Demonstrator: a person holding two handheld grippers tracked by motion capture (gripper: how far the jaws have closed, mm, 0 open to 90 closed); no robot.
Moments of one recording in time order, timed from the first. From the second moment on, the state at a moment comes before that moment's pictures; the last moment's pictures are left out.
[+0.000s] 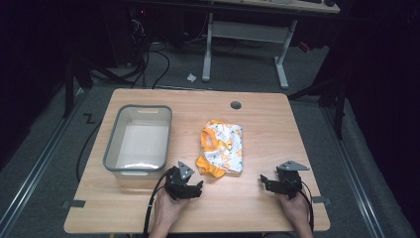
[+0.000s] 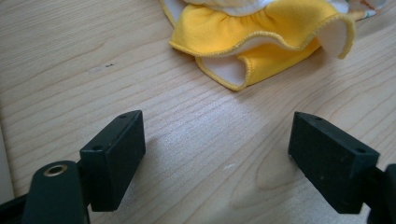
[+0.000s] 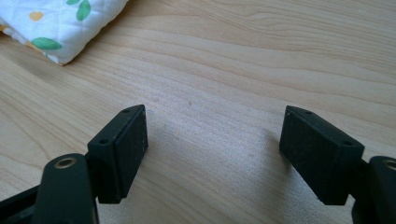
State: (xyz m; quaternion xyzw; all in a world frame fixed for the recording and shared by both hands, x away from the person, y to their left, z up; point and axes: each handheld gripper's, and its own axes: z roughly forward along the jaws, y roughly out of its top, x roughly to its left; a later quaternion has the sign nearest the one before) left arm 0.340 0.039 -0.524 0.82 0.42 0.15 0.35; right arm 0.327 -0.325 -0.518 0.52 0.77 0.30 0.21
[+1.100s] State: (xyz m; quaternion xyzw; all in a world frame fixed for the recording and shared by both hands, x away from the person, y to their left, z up) left arm 0.359 0.016 -0.484 0.82 0.42 0.11 0.37; right arm 0.329 -0.325 -0.518 0.52 0.77 0.30 0.21
